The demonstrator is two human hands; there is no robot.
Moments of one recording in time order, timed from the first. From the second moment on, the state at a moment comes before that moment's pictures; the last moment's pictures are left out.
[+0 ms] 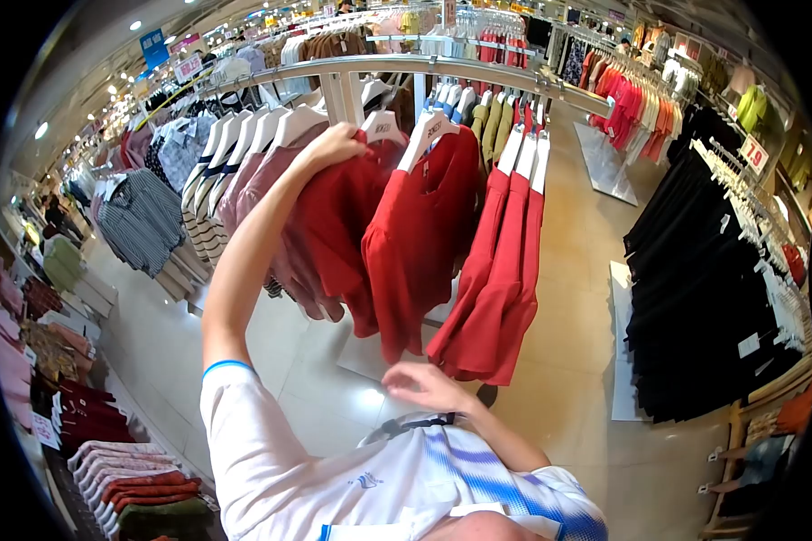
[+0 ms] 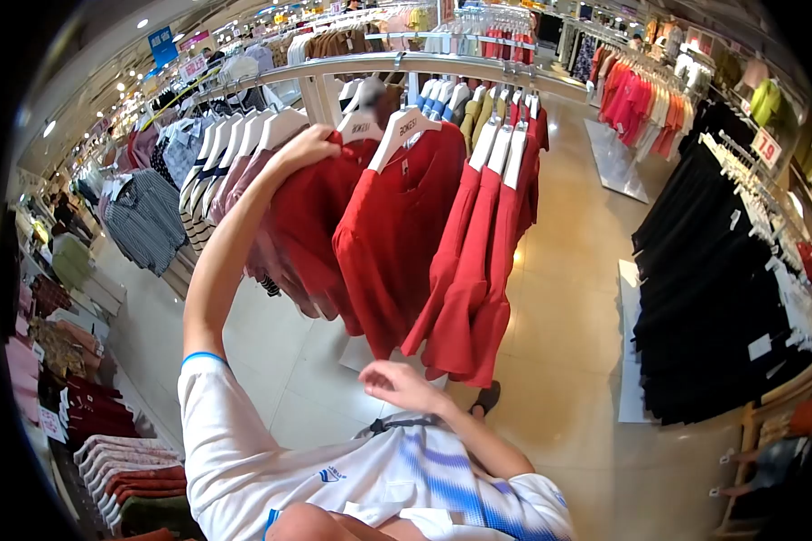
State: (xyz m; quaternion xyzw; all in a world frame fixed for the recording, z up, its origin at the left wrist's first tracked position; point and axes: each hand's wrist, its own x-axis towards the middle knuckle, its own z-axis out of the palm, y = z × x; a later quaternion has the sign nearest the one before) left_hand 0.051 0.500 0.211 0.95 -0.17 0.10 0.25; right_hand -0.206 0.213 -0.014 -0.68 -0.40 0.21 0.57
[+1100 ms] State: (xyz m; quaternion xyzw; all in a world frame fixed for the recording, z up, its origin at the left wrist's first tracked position) left_hand -0.386 0.559 0.138 0.90 0.16 0.19 0.36; right_hand -0.053 0.416 0.124 -0.76 -0.19 -0.25 0.57
